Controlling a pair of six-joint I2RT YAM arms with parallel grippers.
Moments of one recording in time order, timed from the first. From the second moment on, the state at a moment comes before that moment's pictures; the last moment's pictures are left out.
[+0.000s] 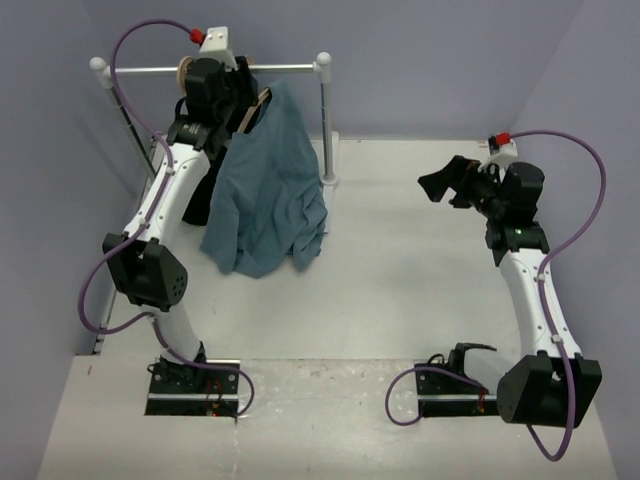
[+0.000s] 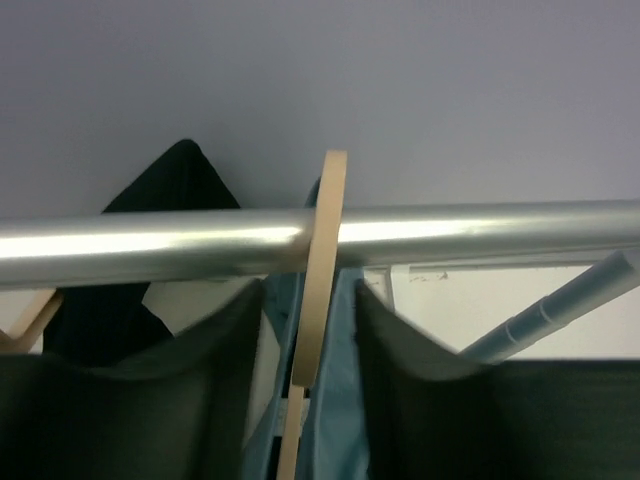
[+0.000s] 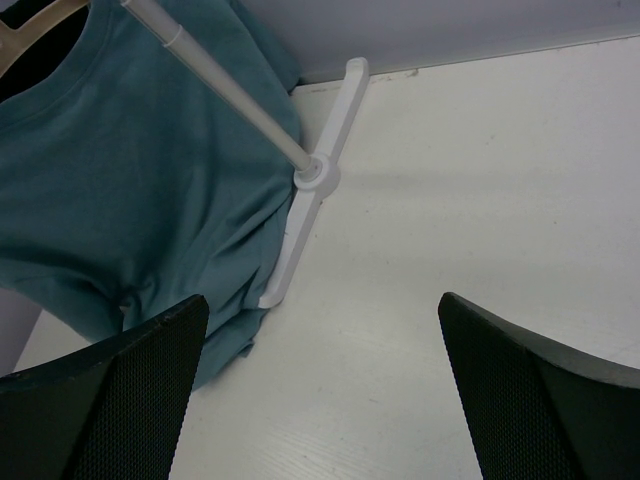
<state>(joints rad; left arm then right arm) -0.22 1.83 1.94 -0.22 -0.08 -0.21 -0.09 1.12 0.99 -0.14 -0.52 0.37</state>
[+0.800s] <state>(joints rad) -0.22 0.86 1.28 -0.47 -0.27 -0.25 -0.04 0.76 1.05 -0.48 -0.26 0.32</state>
